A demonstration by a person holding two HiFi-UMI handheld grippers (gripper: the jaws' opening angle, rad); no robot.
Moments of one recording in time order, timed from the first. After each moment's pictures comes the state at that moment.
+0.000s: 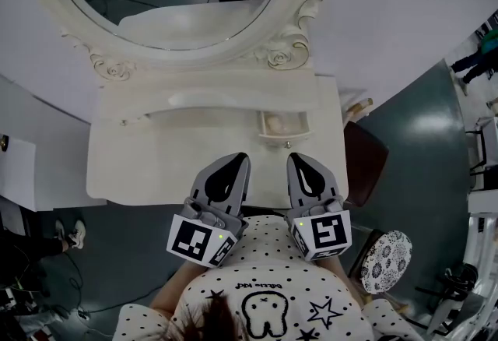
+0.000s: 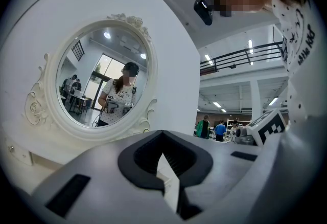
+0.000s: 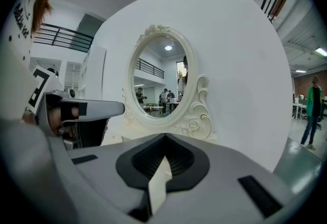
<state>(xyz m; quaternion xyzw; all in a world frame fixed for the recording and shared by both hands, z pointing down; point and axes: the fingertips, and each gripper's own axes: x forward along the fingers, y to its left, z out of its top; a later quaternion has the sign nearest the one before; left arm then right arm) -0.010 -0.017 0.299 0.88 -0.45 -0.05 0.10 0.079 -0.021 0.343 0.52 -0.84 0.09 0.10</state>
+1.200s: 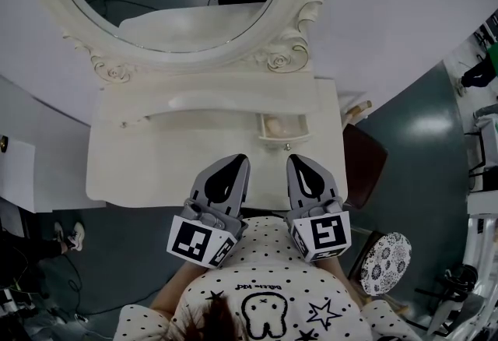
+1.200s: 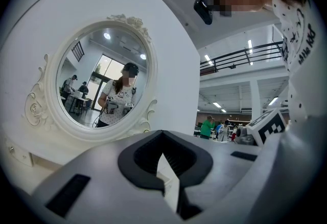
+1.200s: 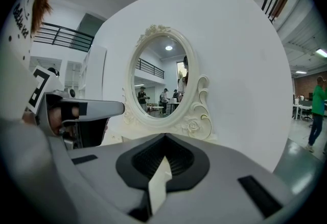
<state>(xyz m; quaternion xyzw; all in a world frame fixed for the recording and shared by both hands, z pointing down) -0.011 -0.017 0.299 0.88 -0.45 -0.05 0.10 0.079 -0.021 0.343 0.52 -0.84 0.08 0.10</state>
